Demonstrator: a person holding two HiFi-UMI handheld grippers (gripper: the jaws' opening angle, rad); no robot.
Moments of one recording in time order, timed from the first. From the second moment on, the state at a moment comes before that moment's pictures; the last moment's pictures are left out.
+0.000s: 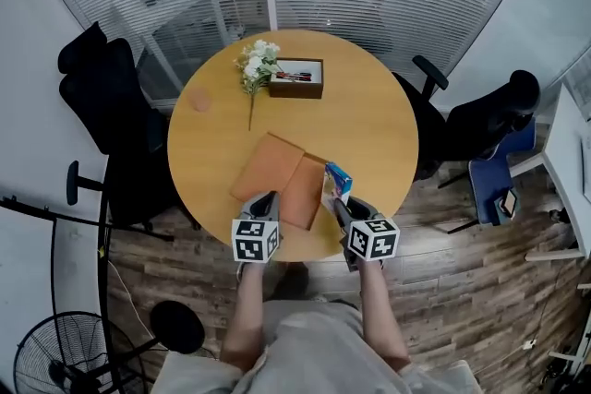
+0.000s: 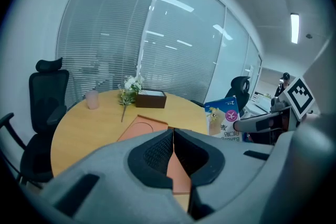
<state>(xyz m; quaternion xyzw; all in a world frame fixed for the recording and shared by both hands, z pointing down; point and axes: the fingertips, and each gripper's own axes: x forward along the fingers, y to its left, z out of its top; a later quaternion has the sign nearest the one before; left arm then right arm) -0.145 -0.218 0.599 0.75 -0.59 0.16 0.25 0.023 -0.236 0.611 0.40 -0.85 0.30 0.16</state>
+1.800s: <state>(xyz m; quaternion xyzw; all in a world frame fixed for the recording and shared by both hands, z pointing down) -0.166 -0.287 0.670 0.80 -0.50 0.19 0.28 -0.063 -0.269 0.741 0.39 -0.69 0.59 0.14</state>
